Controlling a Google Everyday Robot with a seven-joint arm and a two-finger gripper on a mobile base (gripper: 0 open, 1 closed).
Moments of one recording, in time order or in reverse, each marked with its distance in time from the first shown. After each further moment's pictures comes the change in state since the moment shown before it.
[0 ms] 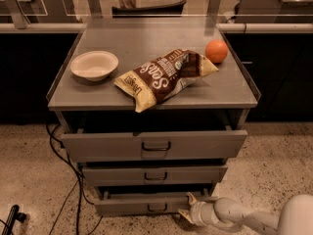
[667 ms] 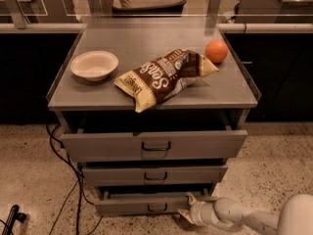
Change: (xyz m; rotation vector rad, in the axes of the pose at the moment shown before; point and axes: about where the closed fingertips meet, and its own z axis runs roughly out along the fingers) arm 0.000 0.000 0.000 0.000 0.000 0.000
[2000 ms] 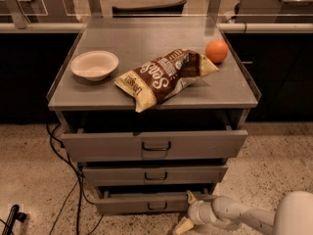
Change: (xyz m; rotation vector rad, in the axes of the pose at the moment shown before) arm -0.007 -0.005 0.004 -0.005 0.004 -0.010
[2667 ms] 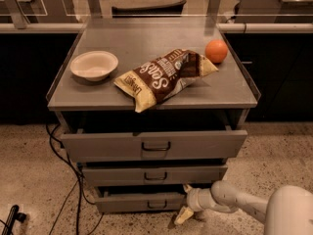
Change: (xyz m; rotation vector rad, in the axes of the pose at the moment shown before) arm -0.031 -0.031 0.004 -0.072 -0.050 -0.205
